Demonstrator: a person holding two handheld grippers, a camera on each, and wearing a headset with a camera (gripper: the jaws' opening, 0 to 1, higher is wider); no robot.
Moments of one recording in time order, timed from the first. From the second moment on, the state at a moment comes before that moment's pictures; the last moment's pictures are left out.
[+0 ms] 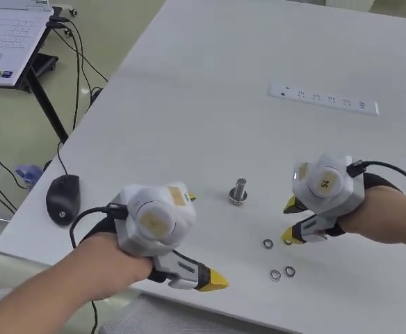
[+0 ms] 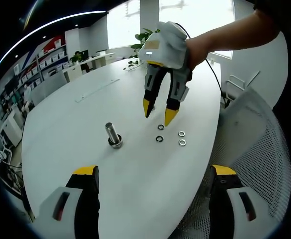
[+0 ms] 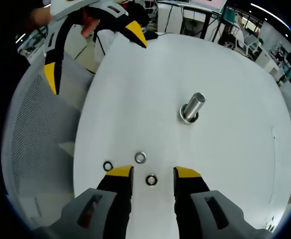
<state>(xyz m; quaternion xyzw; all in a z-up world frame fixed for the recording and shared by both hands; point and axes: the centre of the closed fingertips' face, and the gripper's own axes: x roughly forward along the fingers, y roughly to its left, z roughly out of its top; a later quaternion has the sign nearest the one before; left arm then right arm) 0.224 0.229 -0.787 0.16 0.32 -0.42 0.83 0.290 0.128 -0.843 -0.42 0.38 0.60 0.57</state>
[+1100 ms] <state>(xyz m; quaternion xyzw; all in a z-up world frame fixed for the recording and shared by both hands) 0.223 0.229 -0.787 0.15 0.32 -0.42 0.84 0.273 0.138 -0.878 -0.44 0.39 0.60 0.54</state>
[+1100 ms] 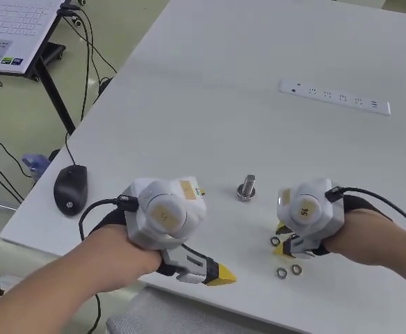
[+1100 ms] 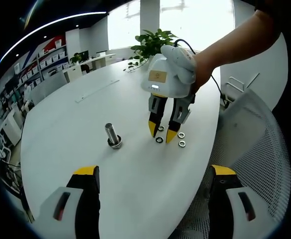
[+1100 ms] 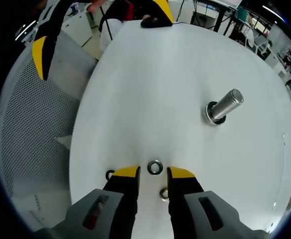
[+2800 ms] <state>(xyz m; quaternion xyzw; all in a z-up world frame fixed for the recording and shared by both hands) 0.226 0.227 -0.793 0.15 0.32 -0.42 0.84 0.291 0.107 -0.834 -0.39 0.43 0.55 0.60</state>
